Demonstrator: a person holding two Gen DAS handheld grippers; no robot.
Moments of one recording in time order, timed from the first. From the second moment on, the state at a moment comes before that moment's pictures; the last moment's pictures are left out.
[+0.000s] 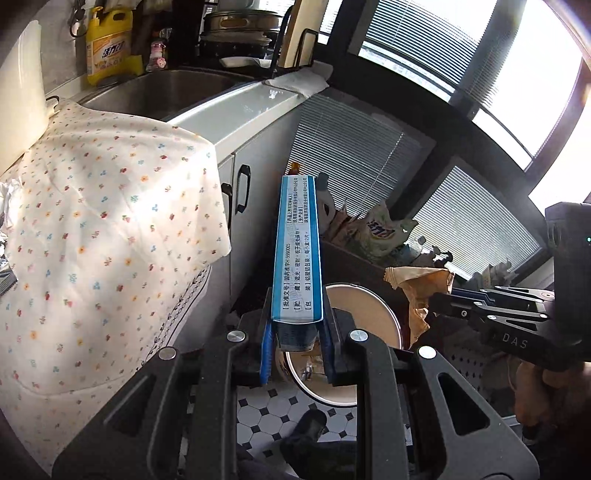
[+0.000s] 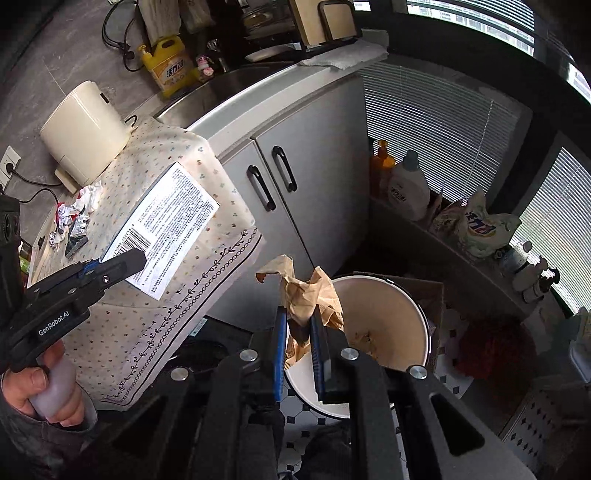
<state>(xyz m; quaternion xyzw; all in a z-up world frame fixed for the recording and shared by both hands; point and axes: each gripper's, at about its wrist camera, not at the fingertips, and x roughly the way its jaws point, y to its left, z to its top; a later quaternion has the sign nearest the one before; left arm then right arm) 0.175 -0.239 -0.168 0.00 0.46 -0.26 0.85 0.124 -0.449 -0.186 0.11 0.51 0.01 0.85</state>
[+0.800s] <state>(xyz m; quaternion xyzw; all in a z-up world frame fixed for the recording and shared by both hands) 0.182 -0.334 -0.275 -0.01 0.57 -0.31 0.76 0.084 -0.536 -0.223 0.13 0.55 -0.08 0.82</state>
